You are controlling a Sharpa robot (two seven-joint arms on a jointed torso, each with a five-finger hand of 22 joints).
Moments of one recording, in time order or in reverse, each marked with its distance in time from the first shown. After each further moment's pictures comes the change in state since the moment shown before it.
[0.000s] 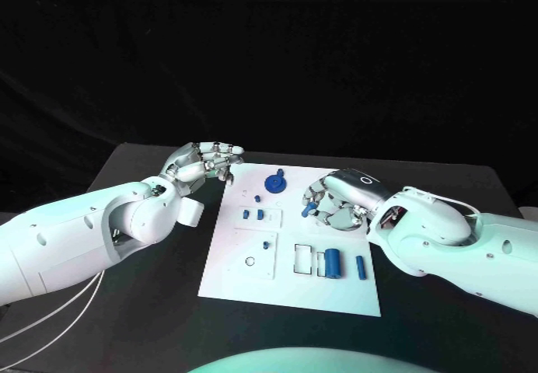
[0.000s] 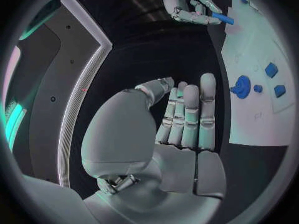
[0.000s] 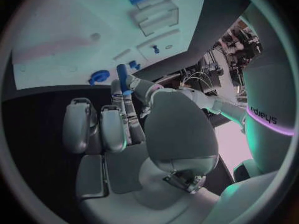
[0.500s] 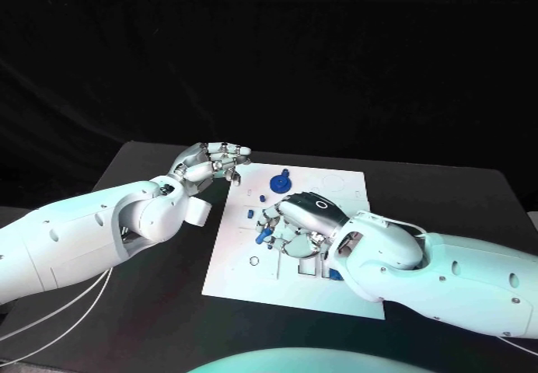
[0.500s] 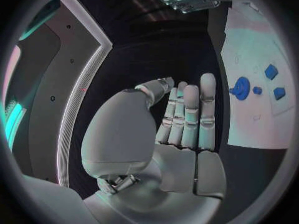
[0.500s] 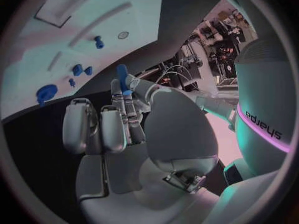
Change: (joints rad) left arm -0.002 0.014 0.000 -0.006 0.000 0.001 -0.001; left_hand 0.000 0.000 0.000 0.000 0.000 0.000 0.000 0.000 0.000 0.000 0.000 0.002 0.000 0.000 0.000 0.000 0.000 0.000 0.000 0.000 0.000 -0.001; right arm -0.075 0.183 -0.007 0.003 0.021 -0.031 0.046; right_hand 0.000 0.000 0.003 -0.003 0.000 -0.001 -0.005 0.002 0.000 0.000 0.000 0.000 -0.001 0.000 0.000 0.000 -0.006 0.000 0.000 0.000 0.000 0.000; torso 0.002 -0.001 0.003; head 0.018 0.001
